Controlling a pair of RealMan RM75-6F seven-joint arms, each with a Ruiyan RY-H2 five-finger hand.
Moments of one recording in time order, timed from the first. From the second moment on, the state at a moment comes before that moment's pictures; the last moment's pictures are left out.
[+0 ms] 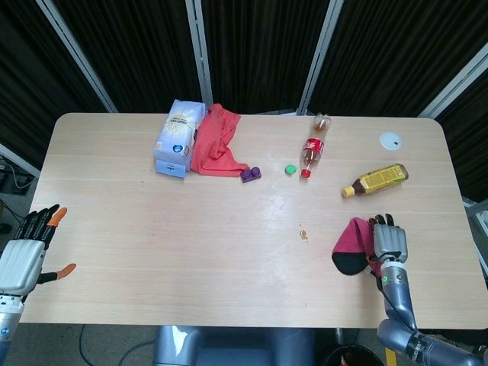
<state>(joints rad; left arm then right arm) -0.13 -1.14 -0.03 -1.65 1.52 1.44 0.04 0.44 -1.60 0.17 -1.23 -0.81 1.04 -0.52</state>
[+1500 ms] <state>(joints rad) -0.14 -1.14 -0.03 -1.66 1.51 1.44 0.03 0.48 -1.81 0.22 -1.31 -1.07 1.21 -0.36</state>
